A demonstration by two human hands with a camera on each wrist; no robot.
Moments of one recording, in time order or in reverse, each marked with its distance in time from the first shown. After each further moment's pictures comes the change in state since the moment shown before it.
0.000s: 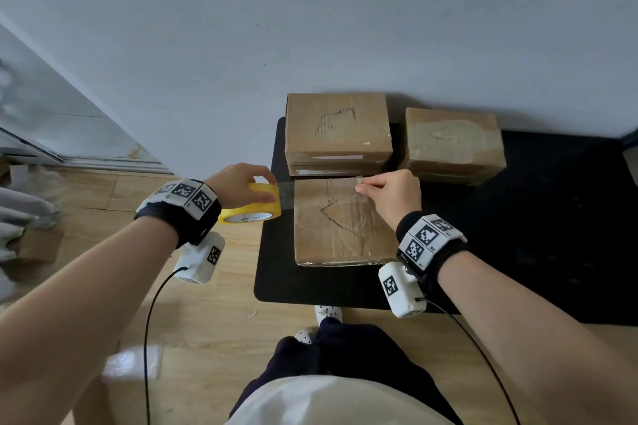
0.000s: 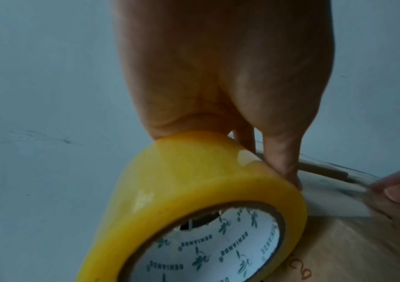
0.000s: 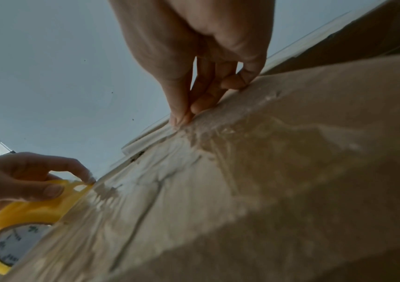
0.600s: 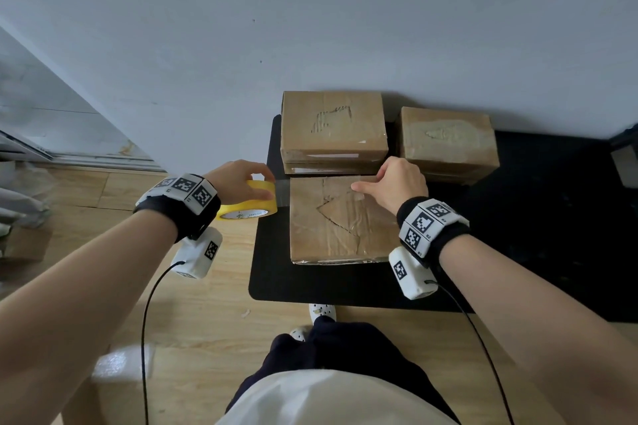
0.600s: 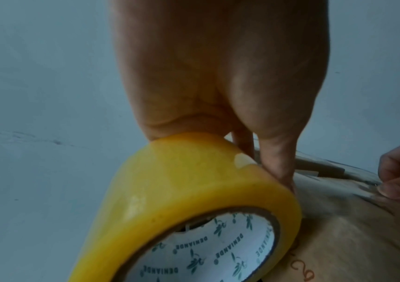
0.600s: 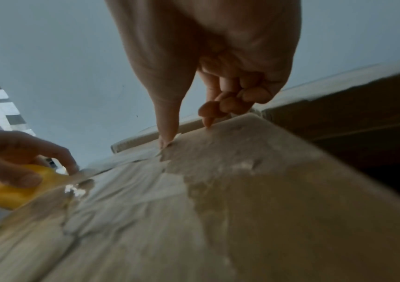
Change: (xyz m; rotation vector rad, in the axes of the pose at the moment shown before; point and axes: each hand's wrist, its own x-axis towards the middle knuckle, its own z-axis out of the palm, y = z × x) left_hand 0.004 0.005 0.000 0.035 -0.022 -0.016; right_hand 0.017 -0.008 -0.015 -0.371 -0.070 0.124
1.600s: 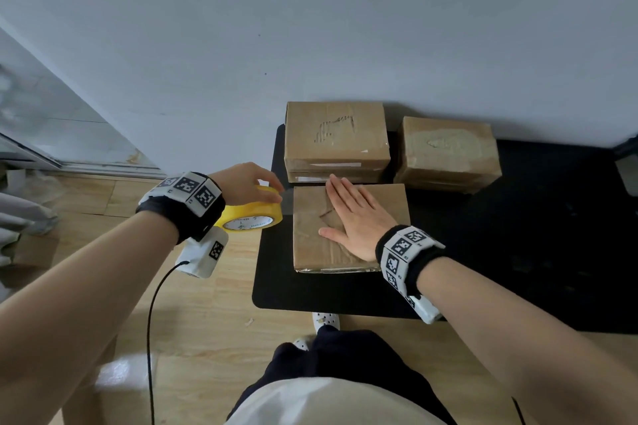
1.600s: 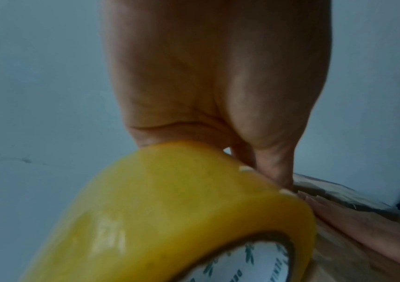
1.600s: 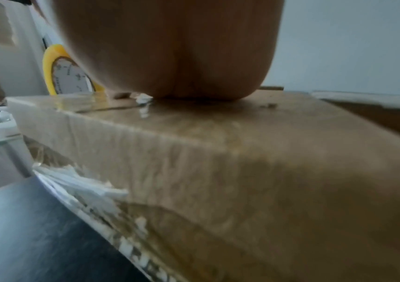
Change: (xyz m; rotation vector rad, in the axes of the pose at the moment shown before) left_hand -0.009 0.018 -0.020 0.035 -0.058 0.054; right_hand -0.020 -0.001 0.046 -0.508 -0.397 -0.636
